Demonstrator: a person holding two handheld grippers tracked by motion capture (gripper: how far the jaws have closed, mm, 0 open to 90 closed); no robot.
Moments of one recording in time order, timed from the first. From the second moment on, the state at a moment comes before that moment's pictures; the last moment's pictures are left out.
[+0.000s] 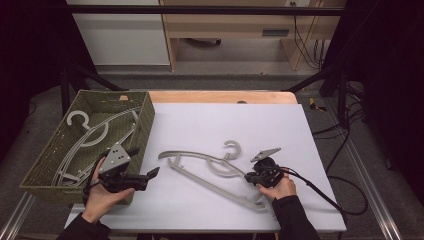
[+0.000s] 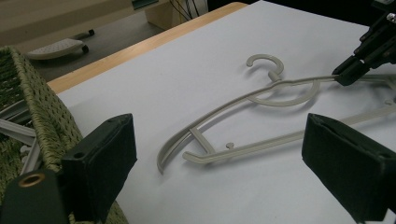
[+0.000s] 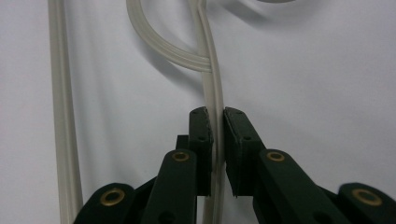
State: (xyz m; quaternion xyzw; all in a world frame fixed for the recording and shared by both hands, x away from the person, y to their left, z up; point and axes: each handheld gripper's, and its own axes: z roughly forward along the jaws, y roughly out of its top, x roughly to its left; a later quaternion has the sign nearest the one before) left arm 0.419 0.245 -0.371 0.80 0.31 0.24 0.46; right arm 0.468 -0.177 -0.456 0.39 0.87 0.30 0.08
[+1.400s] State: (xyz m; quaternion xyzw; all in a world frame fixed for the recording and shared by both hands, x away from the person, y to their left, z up) left arm 0.425 0.229 -0.359 0.82 0.29 0.24 0.43; right arm 0.444 -0.182 -0.430 0.40 0.87 0.30 0.06
